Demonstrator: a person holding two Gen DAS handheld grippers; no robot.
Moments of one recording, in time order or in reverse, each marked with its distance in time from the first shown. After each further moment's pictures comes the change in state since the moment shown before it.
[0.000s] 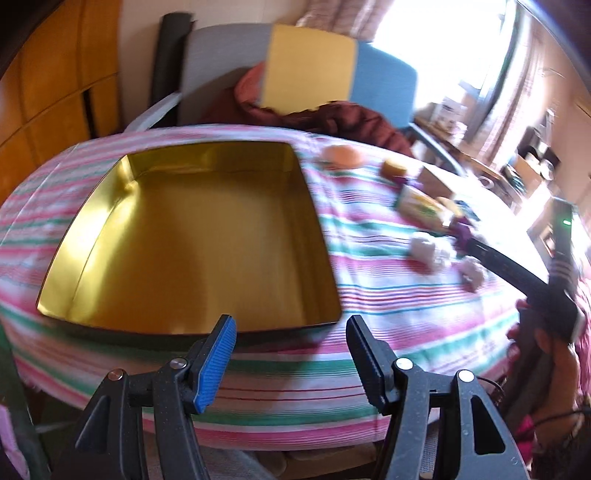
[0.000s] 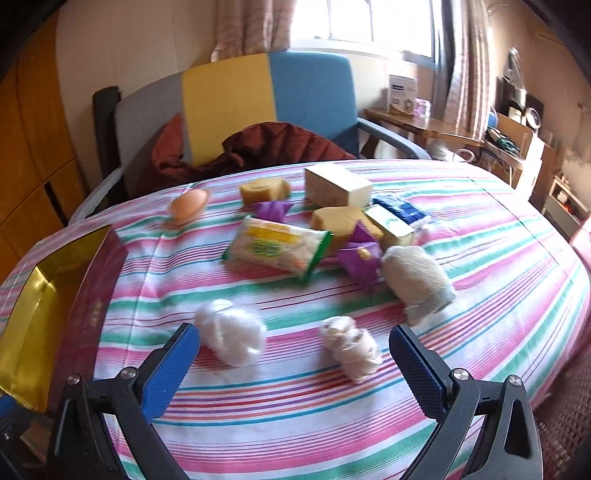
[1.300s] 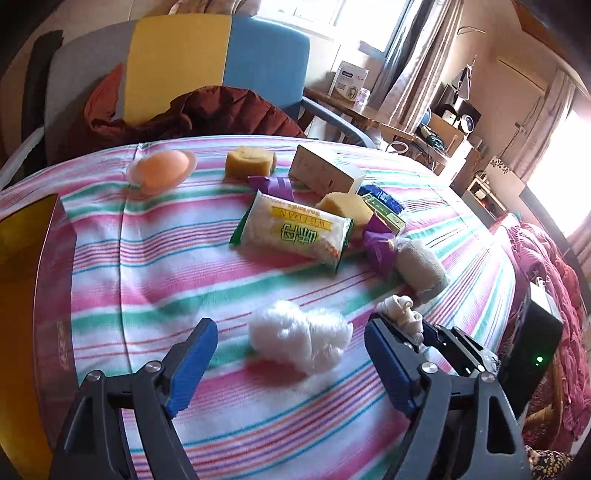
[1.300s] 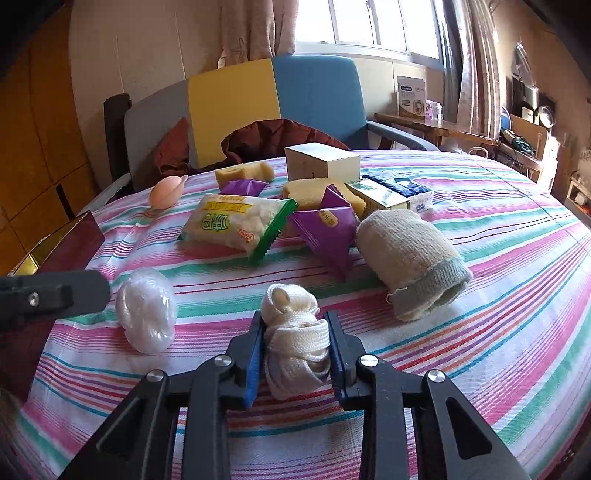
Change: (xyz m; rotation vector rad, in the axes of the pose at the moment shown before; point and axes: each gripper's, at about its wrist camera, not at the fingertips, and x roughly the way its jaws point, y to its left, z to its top) left arm 0.127 -0.143 0.077 0.221 0.041 -0.308; right arm 0.052 -0.036 -0.031 -0.054 -0.065 0.095
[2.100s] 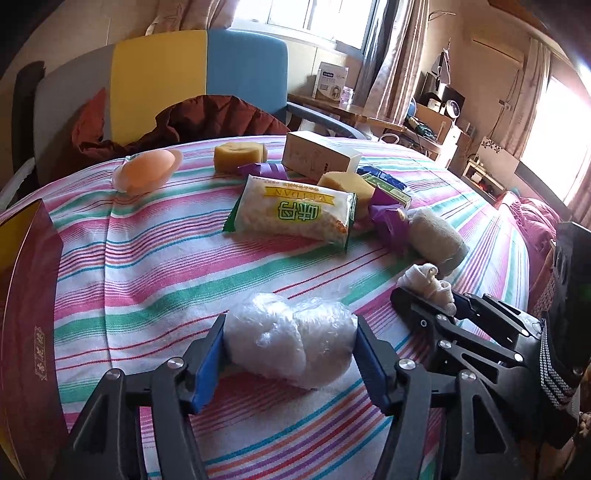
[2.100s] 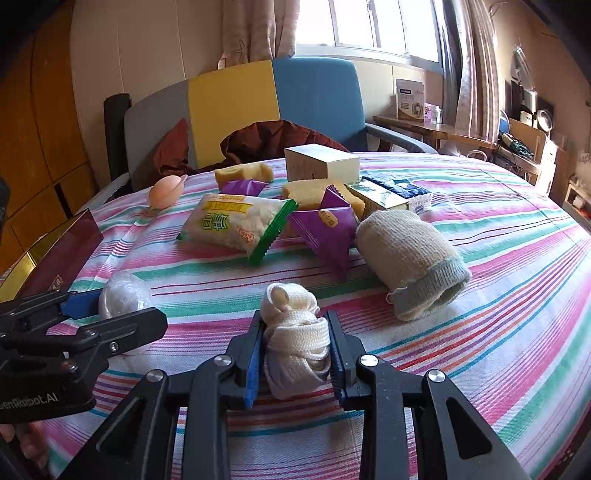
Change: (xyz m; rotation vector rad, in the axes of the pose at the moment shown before) left arm 0.023 0.000 -0.029 0.107 -0.047 0.022; right arm 0.000 0.003 -0.001 -0.015 -0.007 -0.017
